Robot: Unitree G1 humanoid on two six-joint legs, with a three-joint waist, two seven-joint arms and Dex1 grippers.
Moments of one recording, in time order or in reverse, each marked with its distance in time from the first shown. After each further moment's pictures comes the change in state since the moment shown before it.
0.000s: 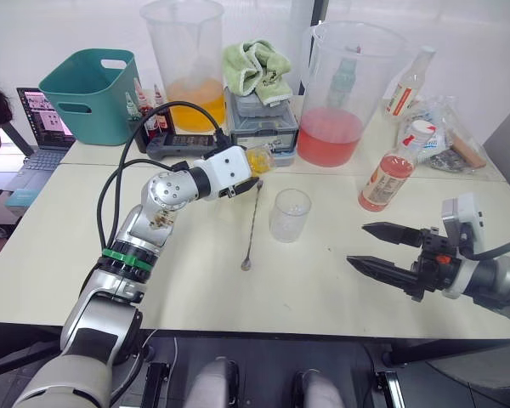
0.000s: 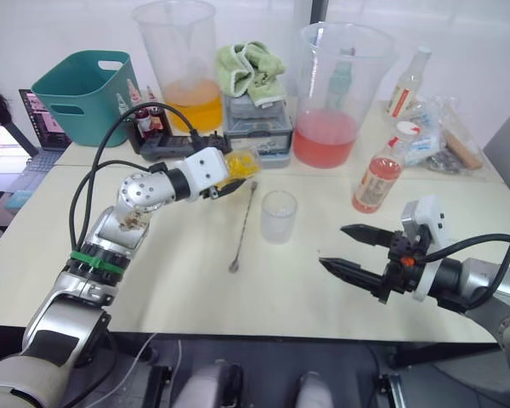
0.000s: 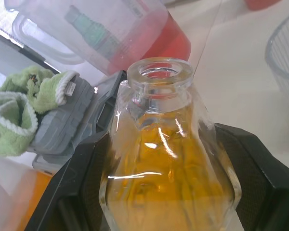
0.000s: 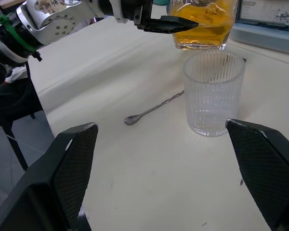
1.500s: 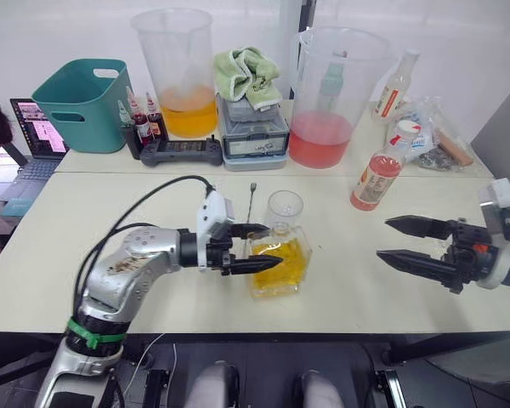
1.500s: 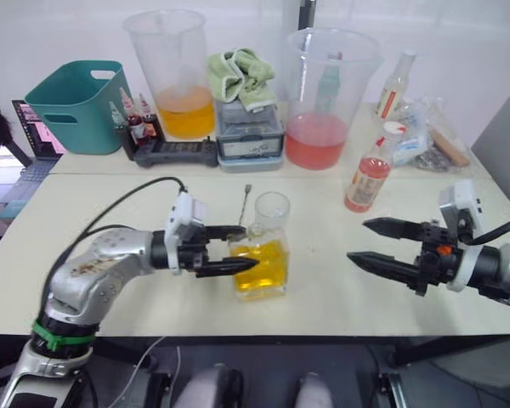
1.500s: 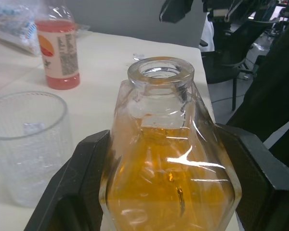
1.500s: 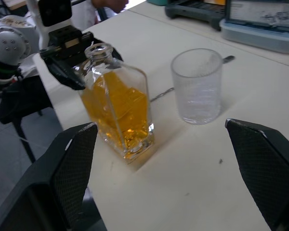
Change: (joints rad) left arm 0.425 0.110 0.223 -0.745 -0.831 0.804 -0.359; right arm -0.061 -0.124 -0.037 0.180 0.002 0.024 0.254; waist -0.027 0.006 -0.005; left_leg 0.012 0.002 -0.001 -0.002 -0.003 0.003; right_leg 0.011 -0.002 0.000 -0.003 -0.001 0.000
